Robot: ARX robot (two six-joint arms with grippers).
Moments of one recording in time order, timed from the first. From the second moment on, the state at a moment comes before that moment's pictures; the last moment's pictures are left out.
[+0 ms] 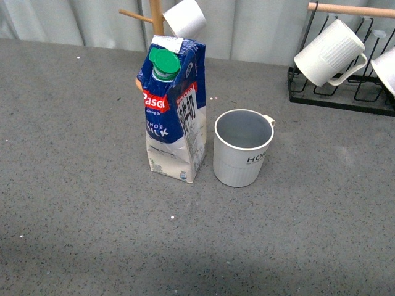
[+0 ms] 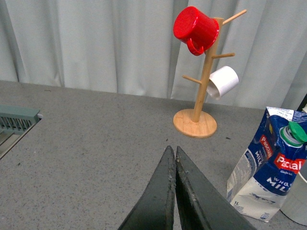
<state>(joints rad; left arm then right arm) 0.00 0.65 0.02 0.63 0.00 -0.01 0.00 0.00 0.01 0.00 0.00 0.00</state>
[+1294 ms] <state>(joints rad) 0.00 0.01 0.02 0.00 0.00 -0.01 0.00 0.00 0.01 0.00 0.00 0.00</state>
